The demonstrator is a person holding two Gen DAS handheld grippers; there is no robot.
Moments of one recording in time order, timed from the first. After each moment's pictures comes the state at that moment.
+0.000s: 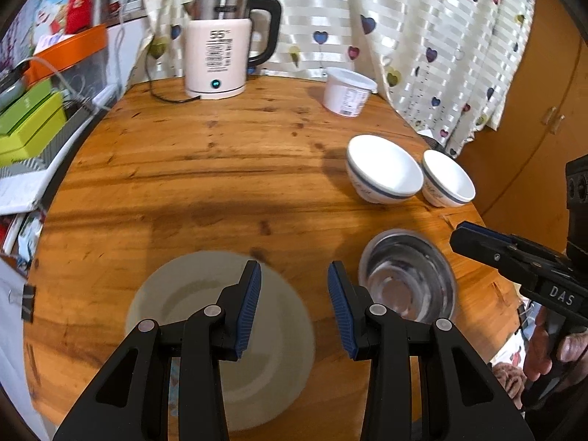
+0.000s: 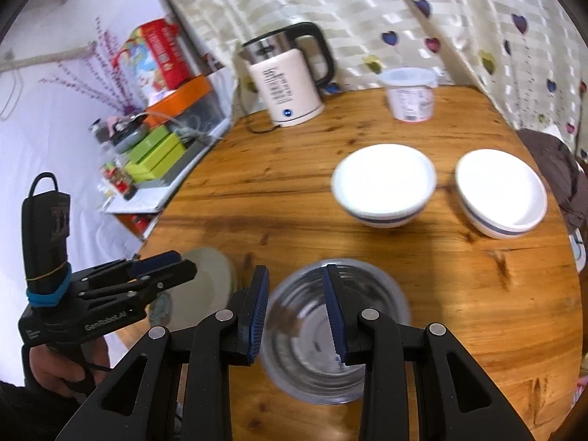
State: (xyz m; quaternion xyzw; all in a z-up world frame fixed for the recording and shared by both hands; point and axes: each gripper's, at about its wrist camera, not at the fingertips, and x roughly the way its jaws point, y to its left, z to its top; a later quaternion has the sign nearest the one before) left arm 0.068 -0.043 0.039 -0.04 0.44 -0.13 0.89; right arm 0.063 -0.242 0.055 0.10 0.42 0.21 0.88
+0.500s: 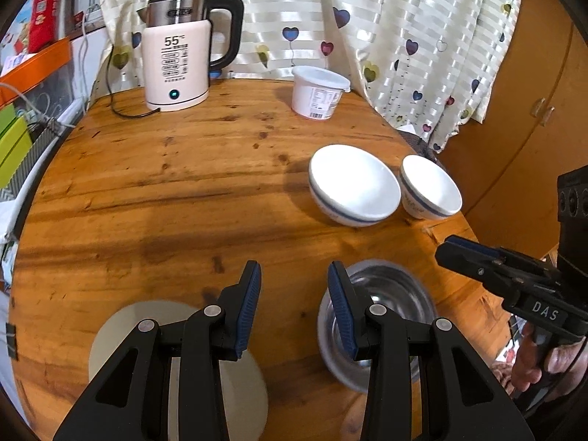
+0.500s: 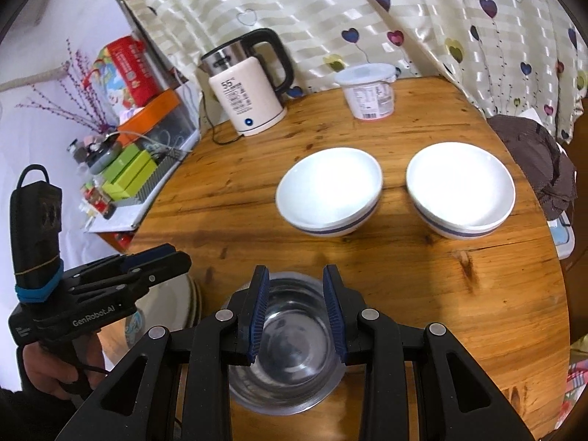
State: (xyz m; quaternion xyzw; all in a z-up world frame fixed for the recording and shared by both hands) left arm 0.108 -0.083 0.042 -0.04 0.44 -0.16 0.88; right arm 0.081 -0.282 0.046 0.13 0.43 0.17 0.88
